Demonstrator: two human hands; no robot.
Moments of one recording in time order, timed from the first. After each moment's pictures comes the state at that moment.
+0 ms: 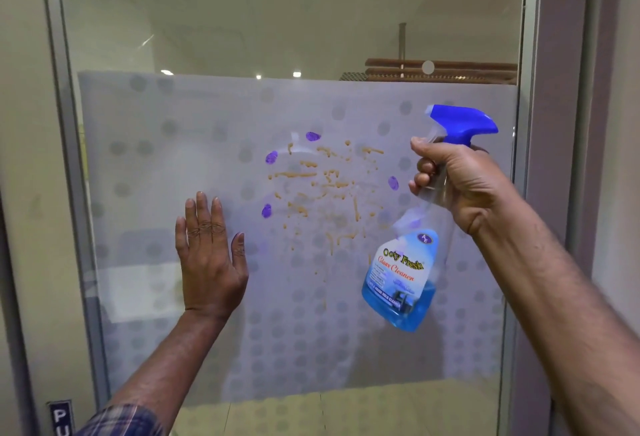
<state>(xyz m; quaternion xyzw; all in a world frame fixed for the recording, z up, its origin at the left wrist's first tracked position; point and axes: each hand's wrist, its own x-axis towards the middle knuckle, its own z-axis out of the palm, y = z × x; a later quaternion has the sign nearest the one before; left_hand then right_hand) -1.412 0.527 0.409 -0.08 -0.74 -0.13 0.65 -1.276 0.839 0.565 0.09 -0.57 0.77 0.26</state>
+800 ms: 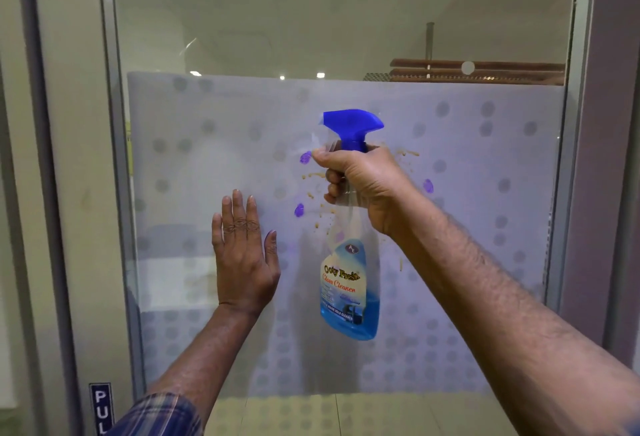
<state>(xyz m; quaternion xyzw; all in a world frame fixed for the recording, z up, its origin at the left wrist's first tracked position) -1.409 0.528 0.411 -0.06 -0.75 -0.11 0.65 -1.298 0.703 0.571 0.17 -0.67 0.70 0.17</state>
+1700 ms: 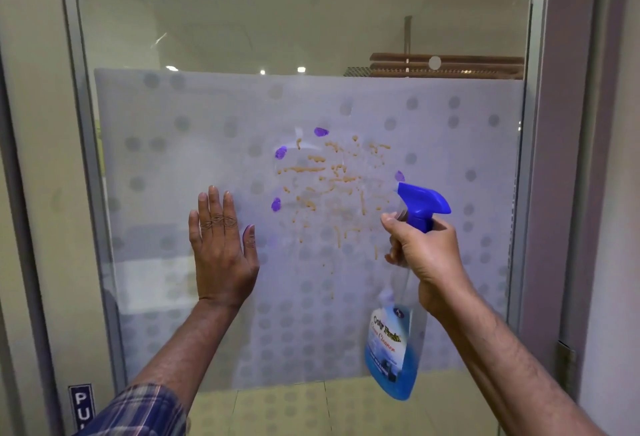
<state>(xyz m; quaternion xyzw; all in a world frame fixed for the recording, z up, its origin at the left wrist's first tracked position) -1.410 0.527 0.409 -0.07 -0.76 -0.12 0.64 -1.277 0.788 0.466 0.01 -0.62 0.72 0.33</state>
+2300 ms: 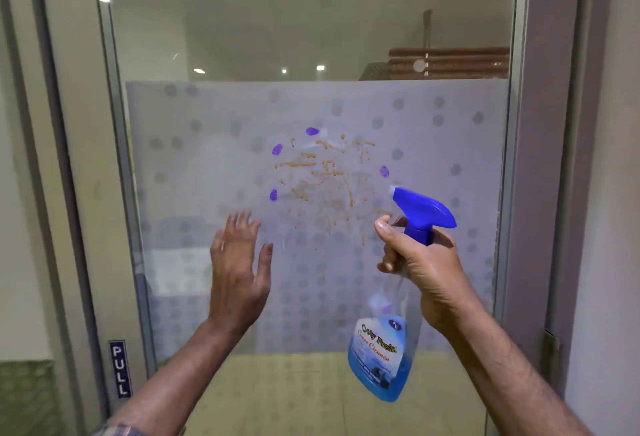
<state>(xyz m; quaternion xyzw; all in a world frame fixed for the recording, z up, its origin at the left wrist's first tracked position) -1.319 0.558 0.383 -0.18 -0.76 -0.22 0.58 -1.214 0.816 0.448 0.14 -0.60 0.75 0.25</state>
